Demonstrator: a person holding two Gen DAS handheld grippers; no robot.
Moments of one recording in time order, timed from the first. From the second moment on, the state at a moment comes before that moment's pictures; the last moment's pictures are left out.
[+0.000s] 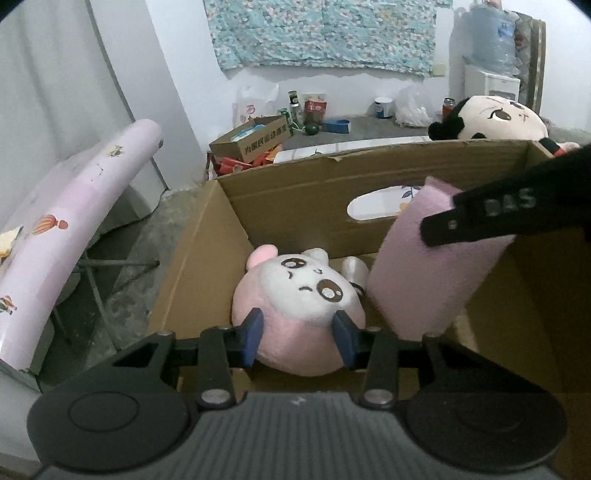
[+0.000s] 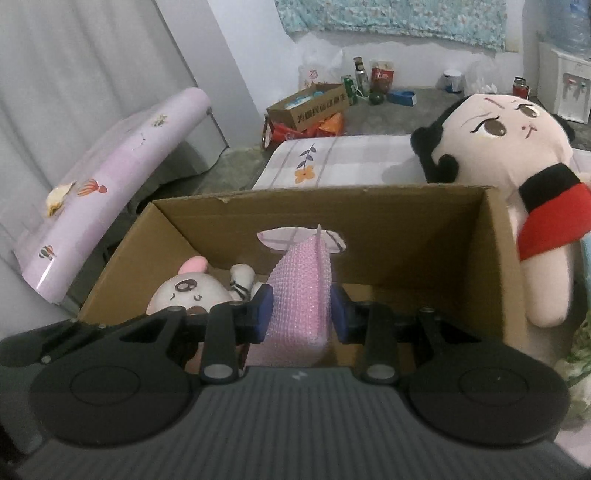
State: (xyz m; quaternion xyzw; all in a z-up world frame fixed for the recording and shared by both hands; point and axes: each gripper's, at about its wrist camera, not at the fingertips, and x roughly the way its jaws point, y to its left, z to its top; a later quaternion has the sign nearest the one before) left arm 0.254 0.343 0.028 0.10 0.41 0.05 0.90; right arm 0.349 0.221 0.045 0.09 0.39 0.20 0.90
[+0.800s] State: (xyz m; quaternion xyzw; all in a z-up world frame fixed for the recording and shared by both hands) left arm 0.201 0.357 0.072 0.04 0.37 0.04 0.93; right arm 0.333 0.251 0.097 -0.11 0.39 0.23 0.88
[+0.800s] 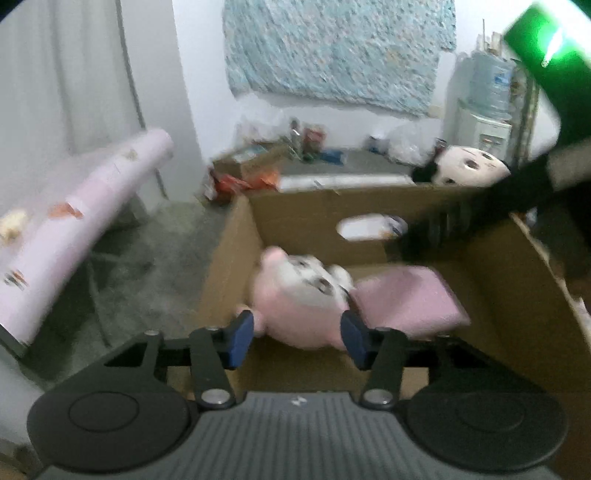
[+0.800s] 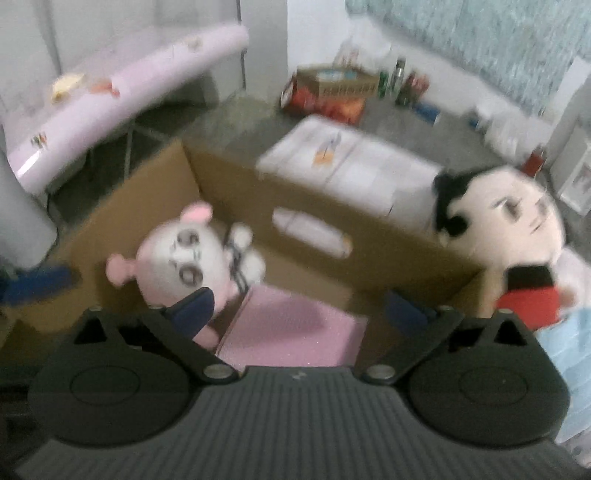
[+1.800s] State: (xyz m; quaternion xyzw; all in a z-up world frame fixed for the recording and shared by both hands) left arm 0.237 0.275 0.045 0.05 0.46 -0.02 0.89; right arm 0.296 0.004 0.126 0.12 0.27 0.26 0.92
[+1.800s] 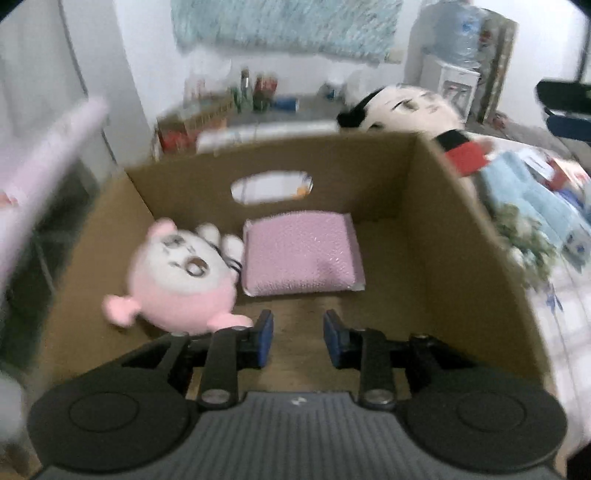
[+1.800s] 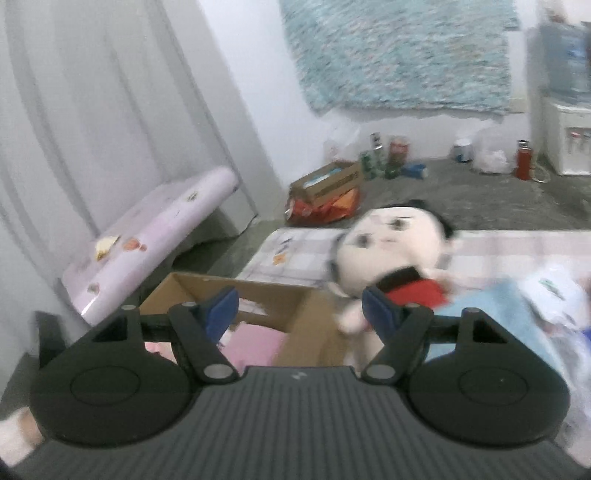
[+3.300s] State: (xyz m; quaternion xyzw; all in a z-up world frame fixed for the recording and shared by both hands) left arm 0.267 0.047 0.009 0.08 0.43 -0.15 0.89; right arm 0.239 -0.276 0.006 0.30 0.27 0.12 0.91
